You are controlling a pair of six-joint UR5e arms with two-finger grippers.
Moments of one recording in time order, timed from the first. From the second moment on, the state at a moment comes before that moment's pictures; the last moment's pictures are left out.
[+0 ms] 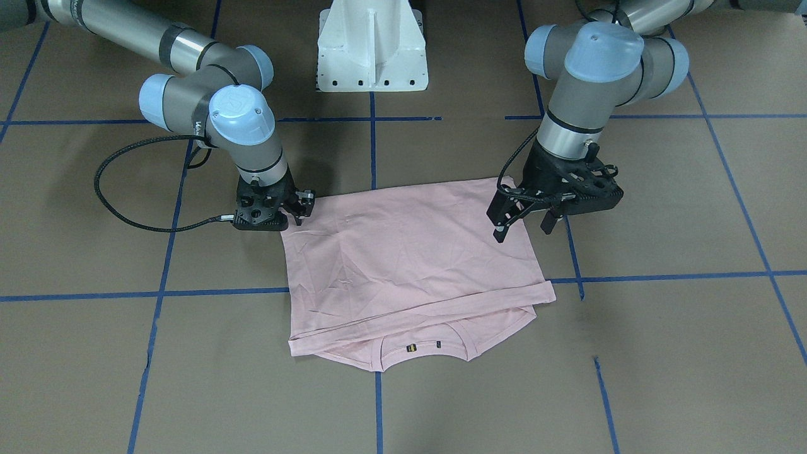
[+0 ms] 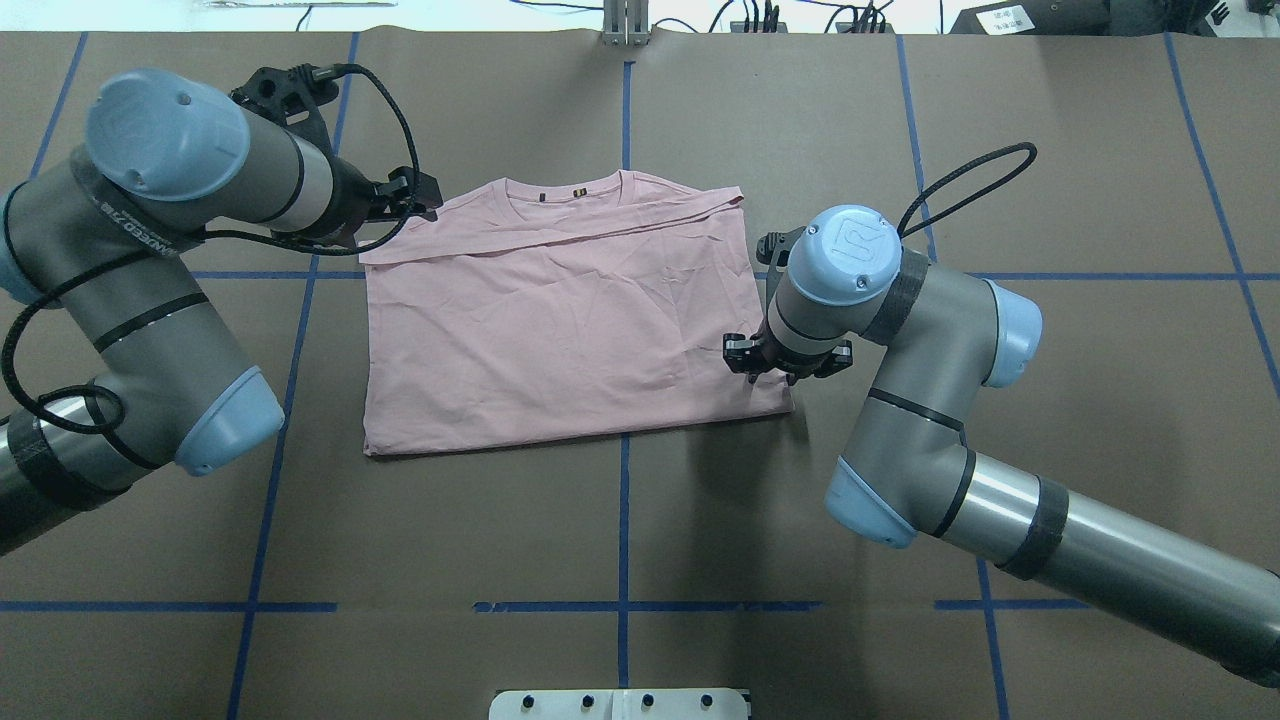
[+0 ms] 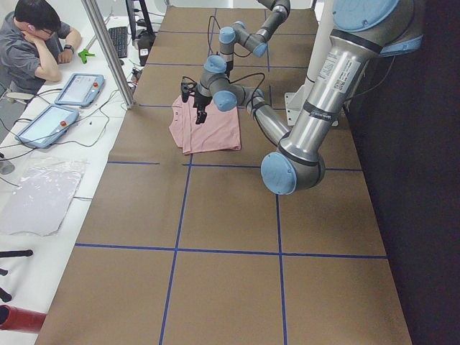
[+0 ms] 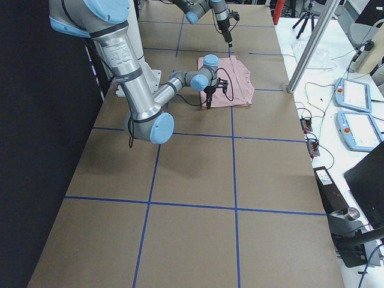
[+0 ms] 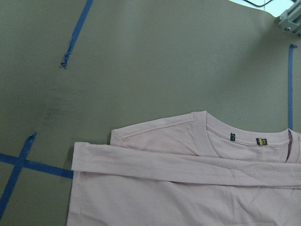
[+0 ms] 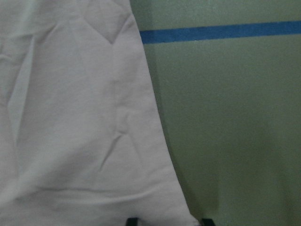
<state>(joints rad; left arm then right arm) -0.77 -2.05 -1.76 -1.86 -1.82 -1.36 0.58 -1.03 1.59 -1.43 1.93 1.21</state>
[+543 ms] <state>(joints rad) -0.77 -2.05 -1.76 -1.86 -1.82 -1.36 0.58 -1.04 1.60 -1.44 1.94 1.21</state>
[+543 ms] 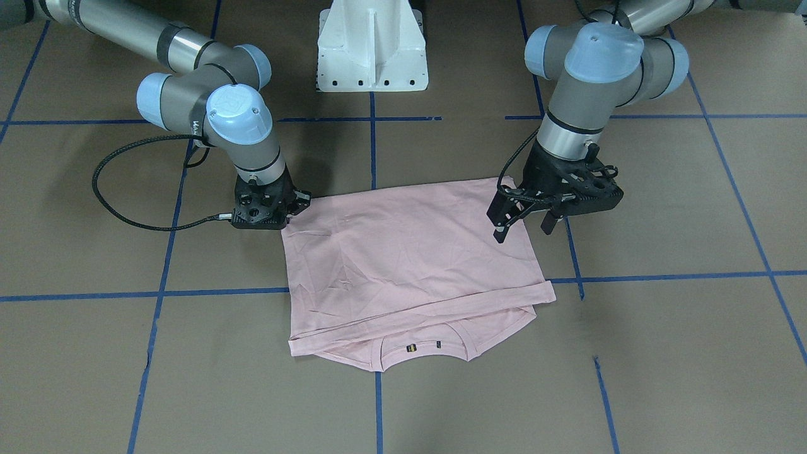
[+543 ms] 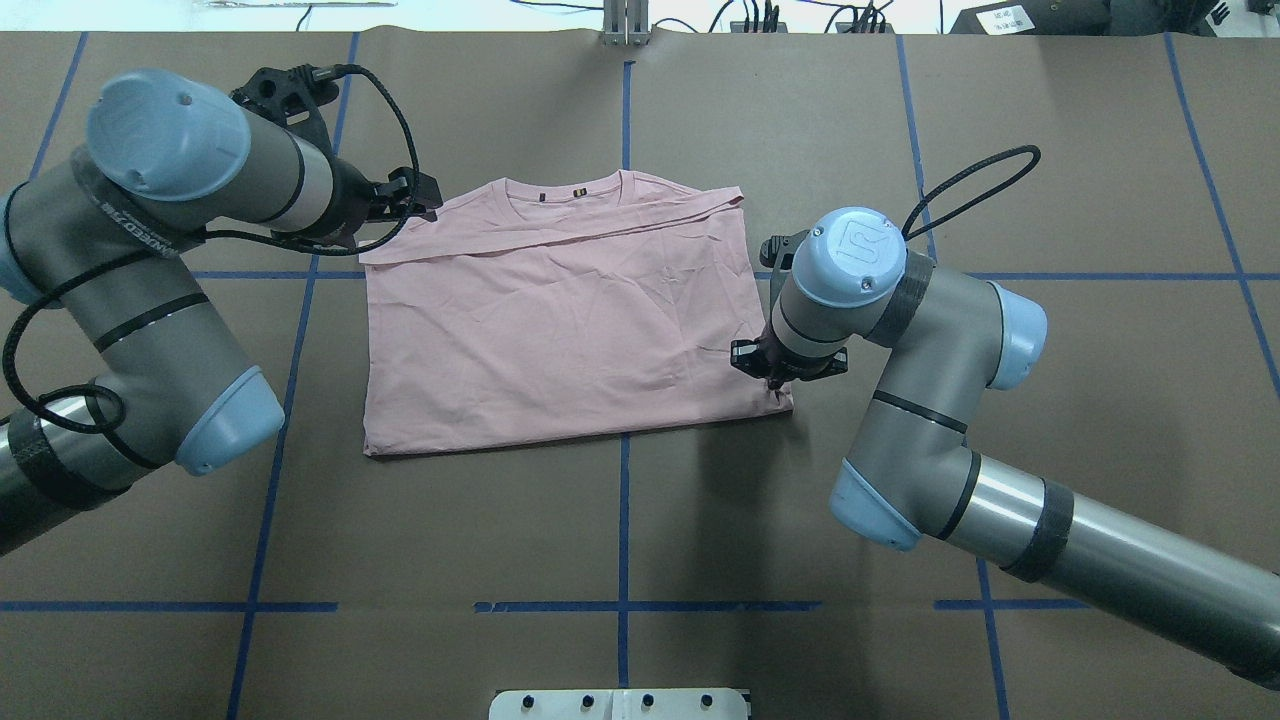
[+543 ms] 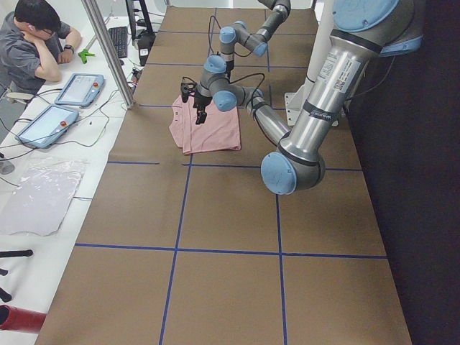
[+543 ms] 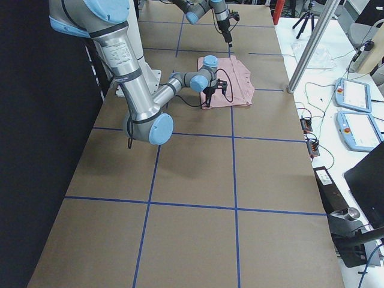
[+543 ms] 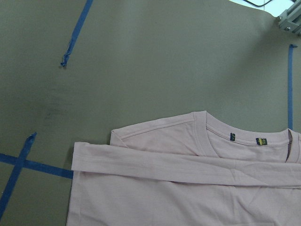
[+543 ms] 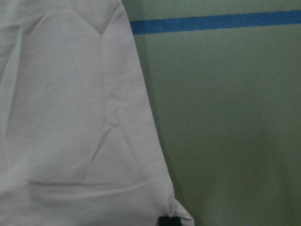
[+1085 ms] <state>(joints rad) -0.77 -2.05 -1.76 -1.86 -1.82 -1.36 0.54 -1.10 1.76 -1.57 1.93 1.21</state>
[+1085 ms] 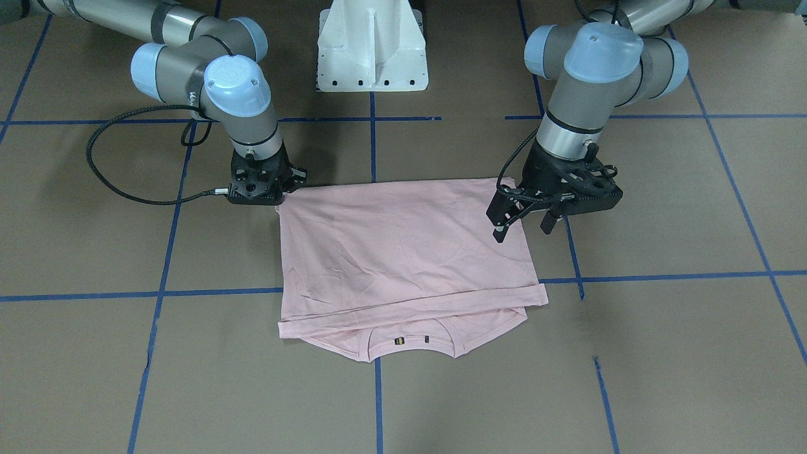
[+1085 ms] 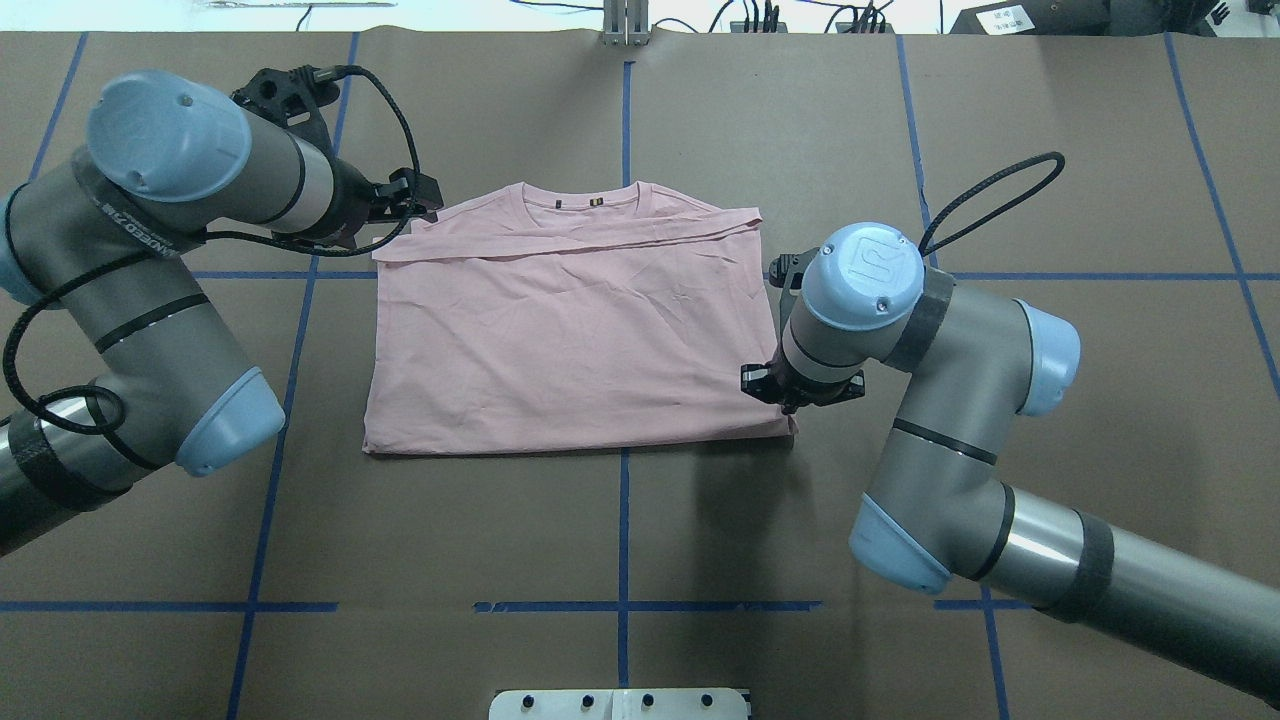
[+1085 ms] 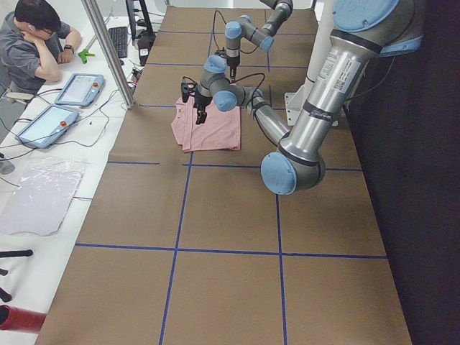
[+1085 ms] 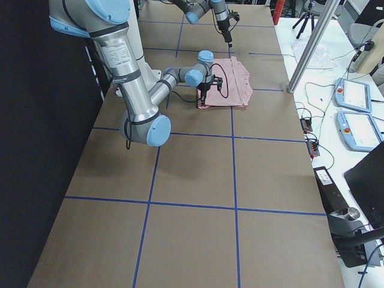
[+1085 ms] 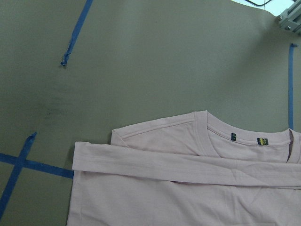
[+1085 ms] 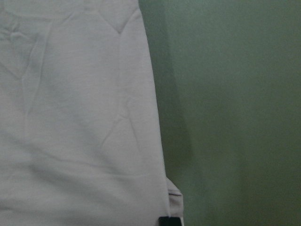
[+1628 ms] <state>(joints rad) -0.77 -2.05 -1.77 -1.86 -1.82 -1.36 0.39 -1.35 2.03 -1.59 1.92 1.25</state>
